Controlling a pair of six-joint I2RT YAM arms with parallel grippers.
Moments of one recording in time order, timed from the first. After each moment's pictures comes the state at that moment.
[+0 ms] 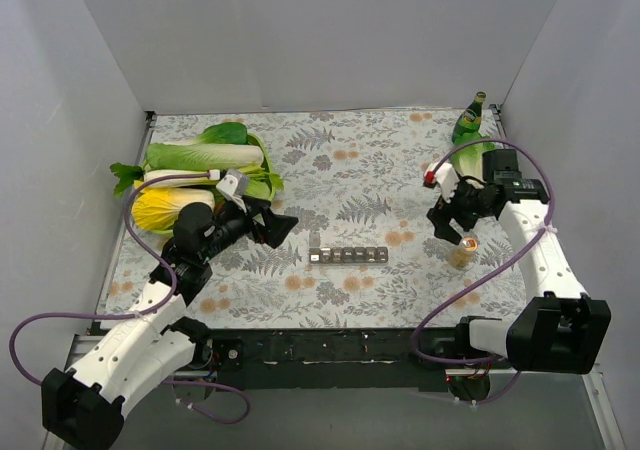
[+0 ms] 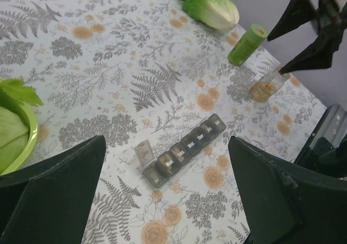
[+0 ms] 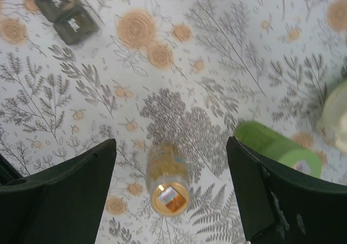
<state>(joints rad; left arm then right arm) -0.45 0.77 0.58 0.11 0.34 -0.32 0.04 1.24 1.06 -0.96 -0.51 -0.99</state>
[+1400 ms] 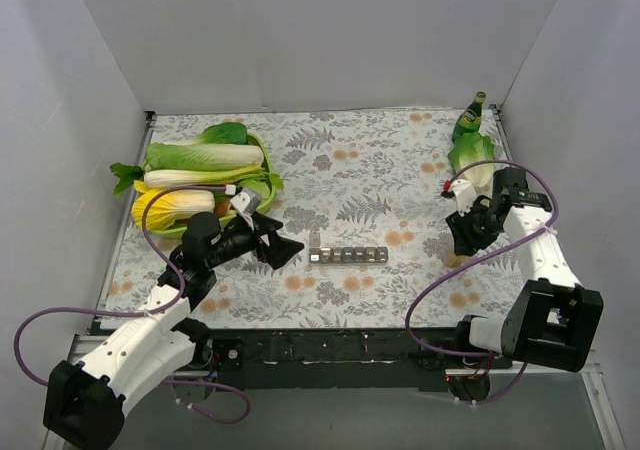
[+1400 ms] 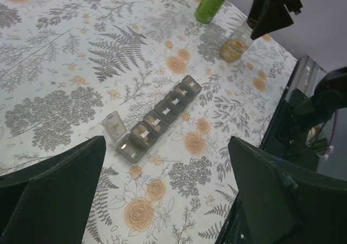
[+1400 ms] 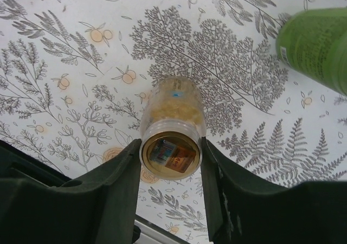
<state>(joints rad) -0.45 0.78 0.46 0.14 0.52 -0.29 -0.15 1.26 0.92 -0.96 -0.34 -0.77</state>
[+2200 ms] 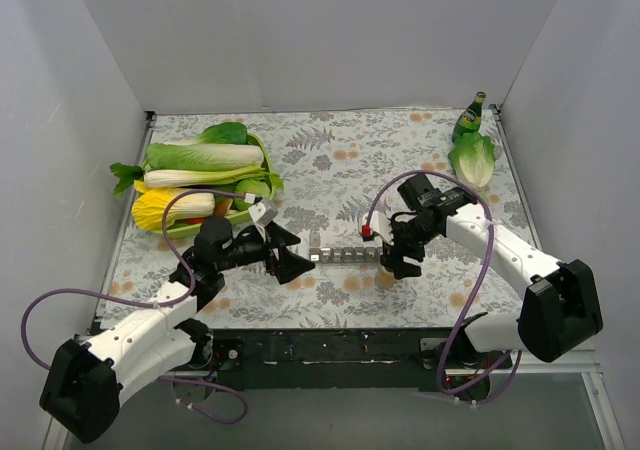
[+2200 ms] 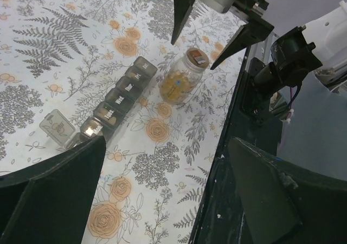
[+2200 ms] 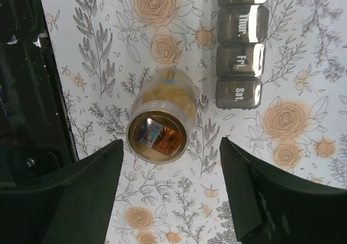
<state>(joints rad) -0.52 0.85 0.39 0.29 0.70 -0.31 0.52 1.32 0.97 -1.00 -0.48 -0.97</state>
